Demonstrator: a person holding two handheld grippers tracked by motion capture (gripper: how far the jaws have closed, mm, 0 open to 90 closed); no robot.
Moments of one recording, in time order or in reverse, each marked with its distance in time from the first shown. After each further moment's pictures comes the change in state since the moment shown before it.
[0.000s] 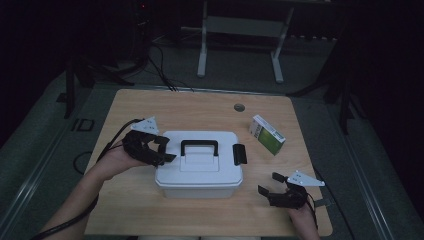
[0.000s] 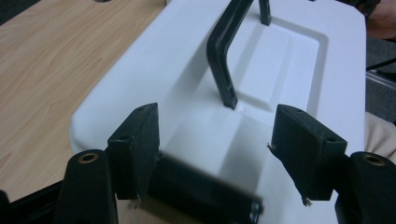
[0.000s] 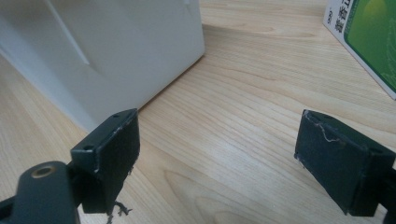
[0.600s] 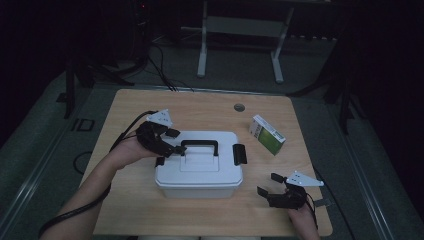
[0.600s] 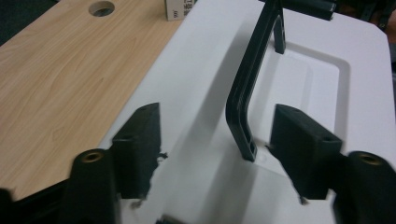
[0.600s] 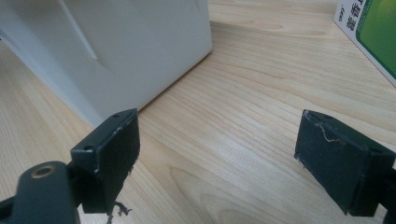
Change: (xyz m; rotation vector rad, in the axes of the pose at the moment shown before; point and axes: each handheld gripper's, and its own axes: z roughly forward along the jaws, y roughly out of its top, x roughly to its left) left arm 0.009 0.028 0.021 0.019 0.000 0.050; right arm 0.001 -0.001 0.001 0.011 0.022 -0.013
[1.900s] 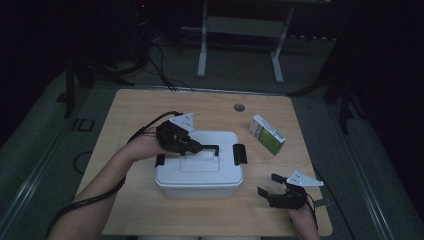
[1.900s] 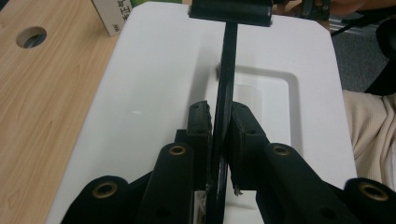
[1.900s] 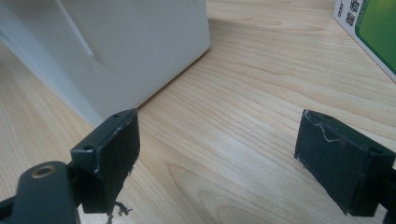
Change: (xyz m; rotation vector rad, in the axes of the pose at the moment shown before) left arm -0.017 0.038 0.025 0.076 -0.151 0.194; right arm -0.002 -0.002 0.000 0.006 0.001 0.006
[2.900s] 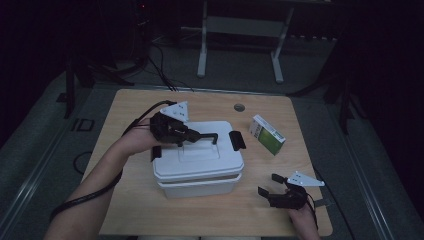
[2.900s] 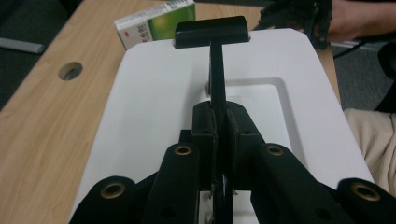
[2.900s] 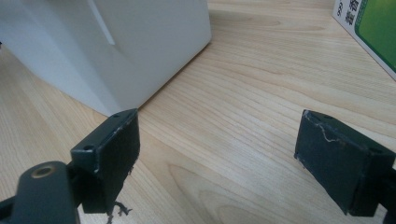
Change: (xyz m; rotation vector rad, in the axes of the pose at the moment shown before) left arm -0.001 0.014 -0.036 -0.091 0.073 0.034; right arm -0.001 -0.001 -0.001 -0.008 0.005 0.016
